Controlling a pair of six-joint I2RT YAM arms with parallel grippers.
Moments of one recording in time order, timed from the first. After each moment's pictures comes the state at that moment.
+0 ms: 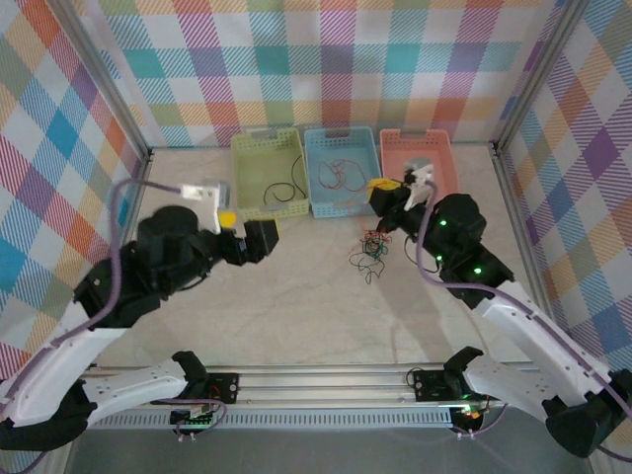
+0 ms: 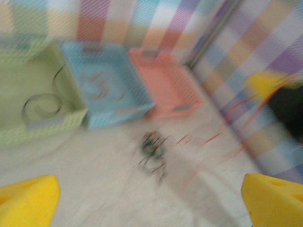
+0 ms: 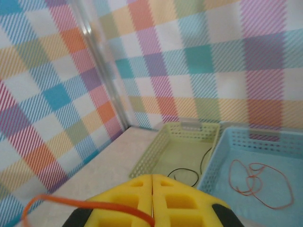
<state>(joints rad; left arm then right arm) -0.86 0.88 1.33 -0.87 -0.27 -0.54 0.61 0.94 0.99 -0.05 -0.05 0.29</state>
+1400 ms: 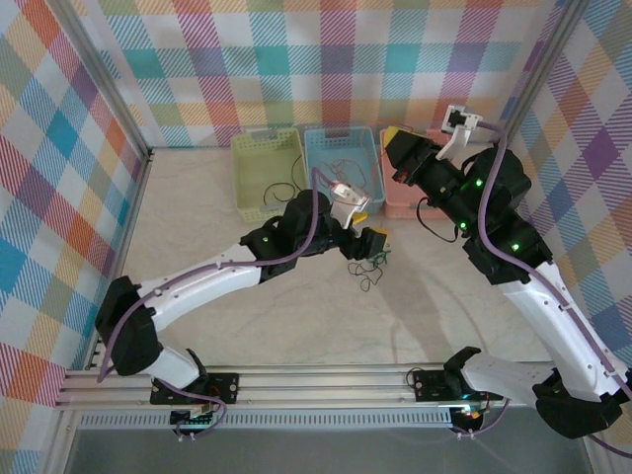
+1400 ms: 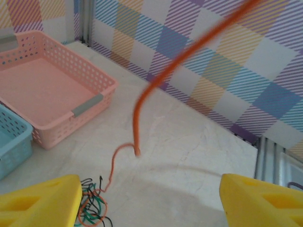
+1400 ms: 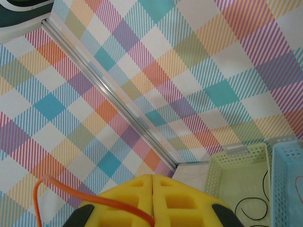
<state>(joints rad) -0.91 1.53 1.26 -0.03 0.18 -0.21 0.61 1.08 1.47 -0.28 -0.02 0.67</state>
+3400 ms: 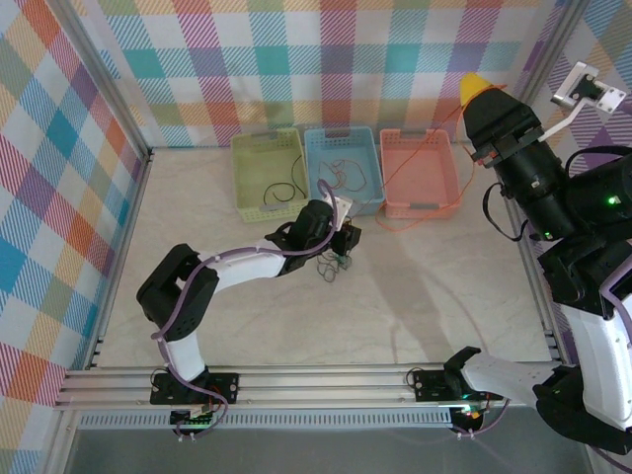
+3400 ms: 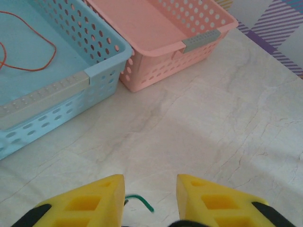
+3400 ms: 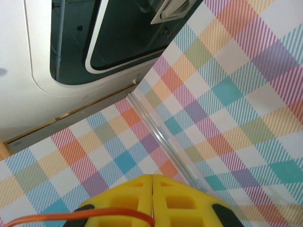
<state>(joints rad) -0.77 1.78 1.11 0.18 0.06 -0.25 0.61 1.08 1.92 -0.37 -0.03 0.68</state>
